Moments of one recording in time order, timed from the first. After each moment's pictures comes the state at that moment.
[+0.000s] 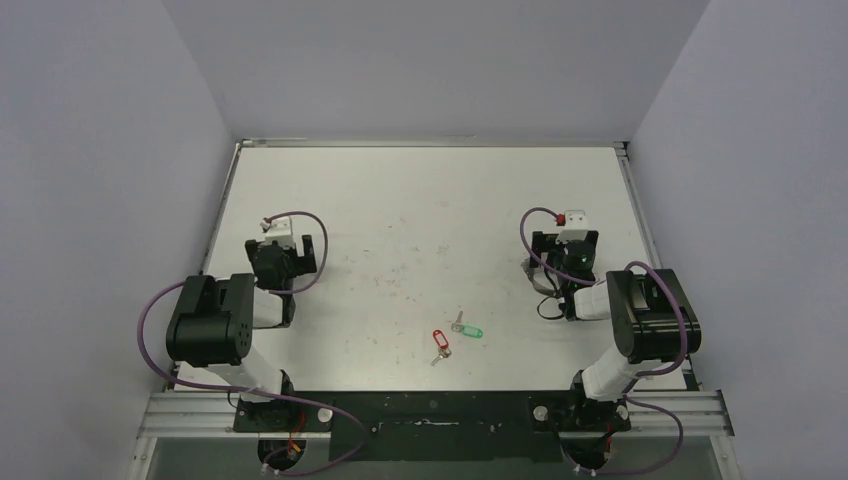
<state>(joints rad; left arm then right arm) 0.03 1.62 0.34 0.93 -0.16 0.01 0.04 1.63 0.38 0.87 0.10 -0.05</state>
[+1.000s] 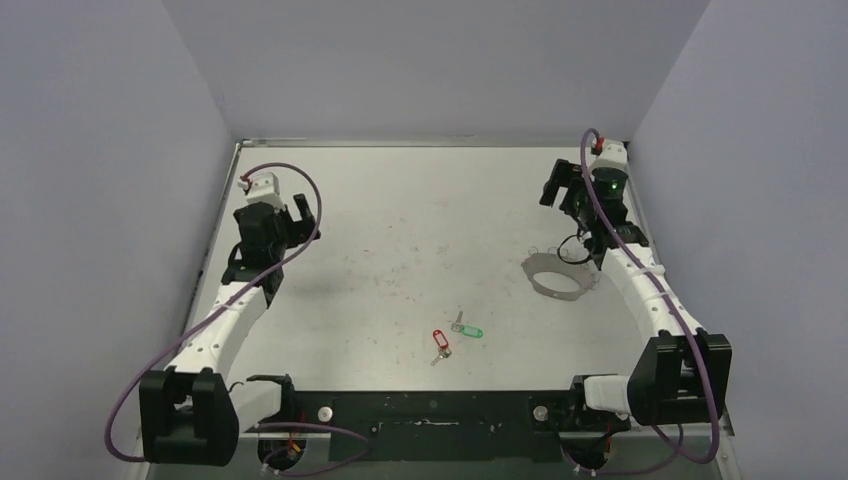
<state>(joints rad) -0.06 1.18 0.71 0.09 -0.15 -0.22 0.04 1.30 0.95 -0.01 0.09 0.20</state>
